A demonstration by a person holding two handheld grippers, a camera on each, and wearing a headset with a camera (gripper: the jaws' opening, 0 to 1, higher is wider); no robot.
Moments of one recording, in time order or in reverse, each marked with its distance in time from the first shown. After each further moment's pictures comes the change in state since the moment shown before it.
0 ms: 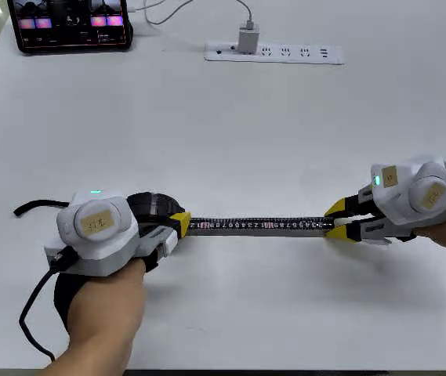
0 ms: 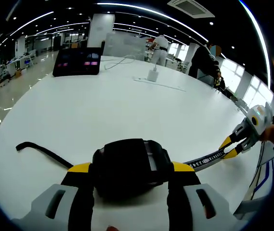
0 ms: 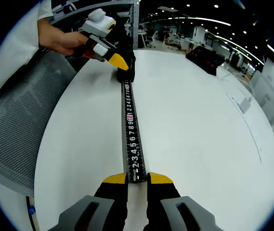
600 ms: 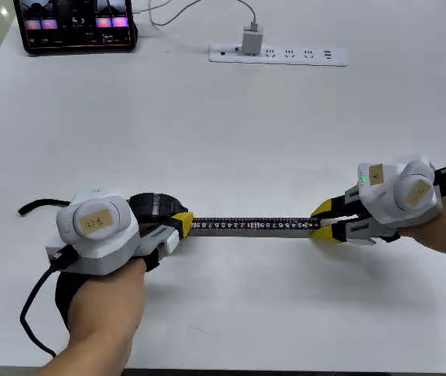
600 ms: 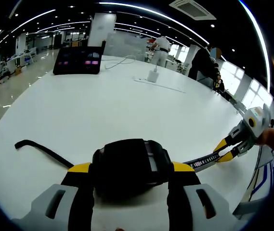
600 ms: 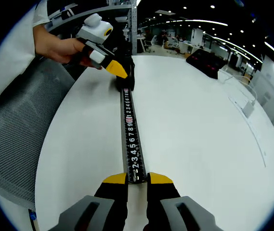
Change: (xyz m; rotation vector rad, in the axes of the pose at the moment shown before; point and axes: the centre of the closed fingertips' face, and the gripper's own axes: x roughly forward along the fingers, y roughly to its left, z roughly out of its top) left arm -0.002 0.000 0.001 -0.023 -0.004 -0.014; right arm 0.014 0.001 0.022 0.022 -0.049 0.014
